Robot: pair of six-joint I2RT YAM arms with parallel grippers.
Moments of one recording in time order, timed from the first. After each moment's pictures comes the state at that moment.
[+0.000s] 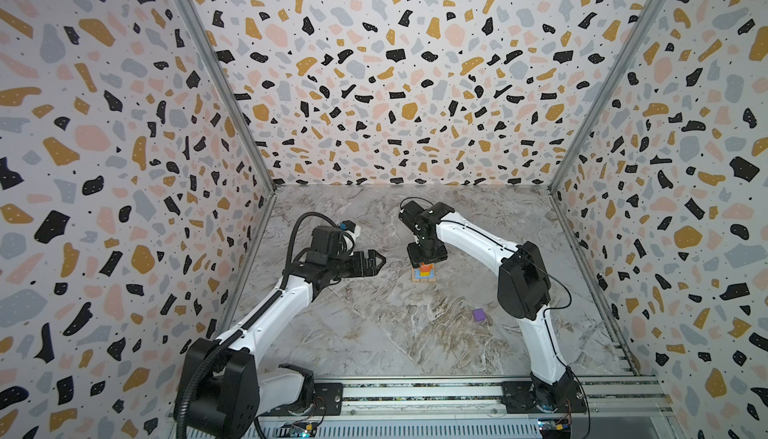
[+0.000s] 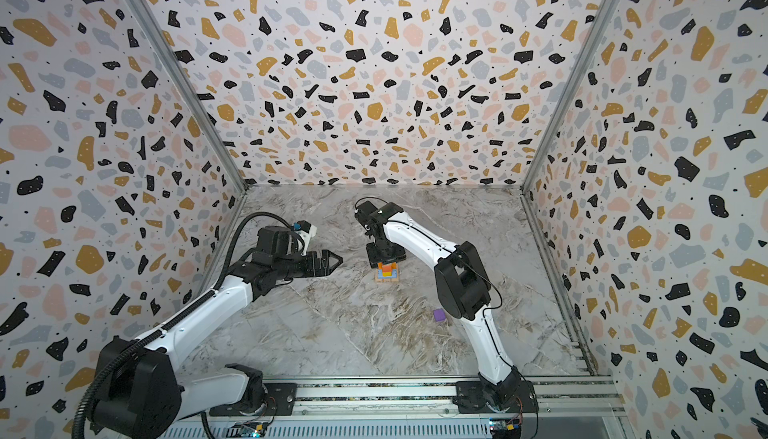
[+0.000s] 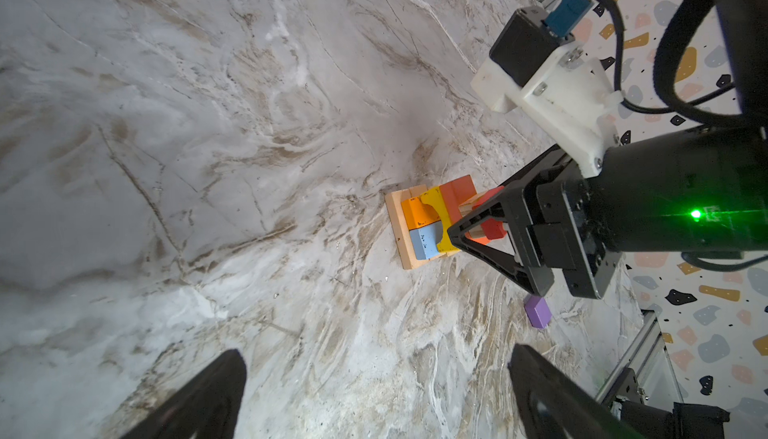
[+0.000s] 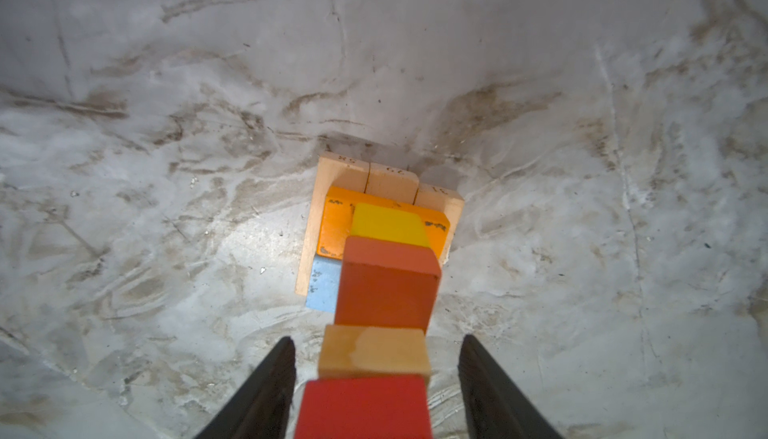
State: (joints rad) left arm -0.27 1.24 0.80 -0.33 0.45 -0.35; right arm 0.74 2.19 1.97 -1.22 0.05 0.42
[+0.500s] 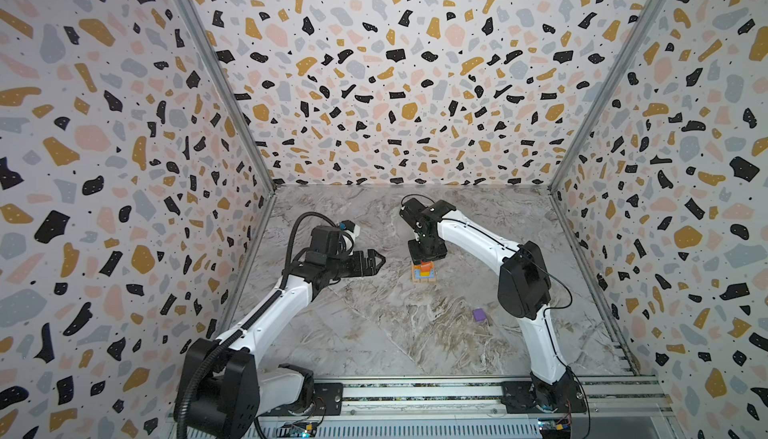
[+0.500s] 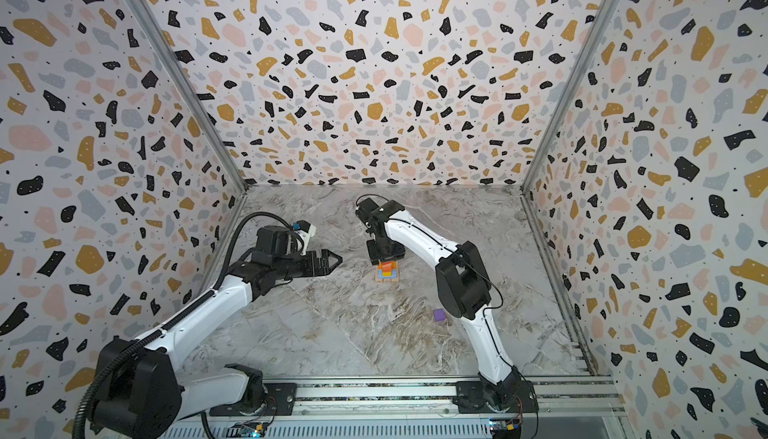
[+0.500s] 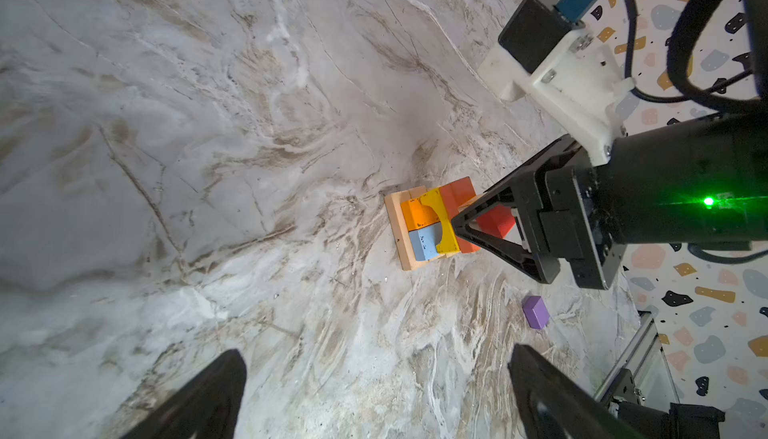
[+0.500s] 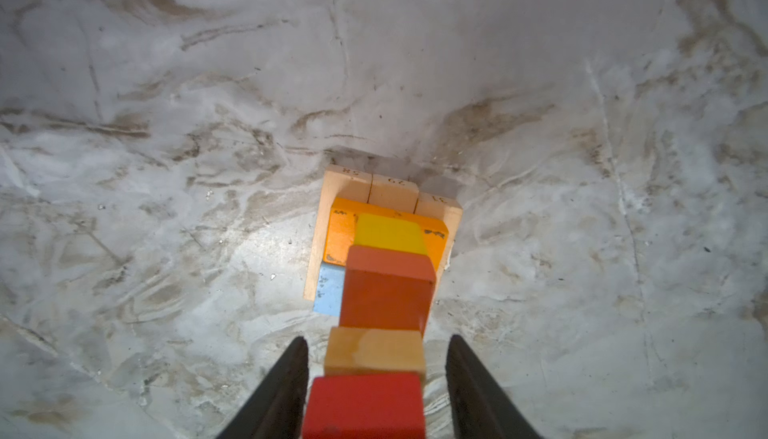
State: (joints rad) left arm -0.27 1.24 0.80 -0.33 0.45 -0.35; right arm 0.74 2.19 1.99 -1.22 0.04 0.43
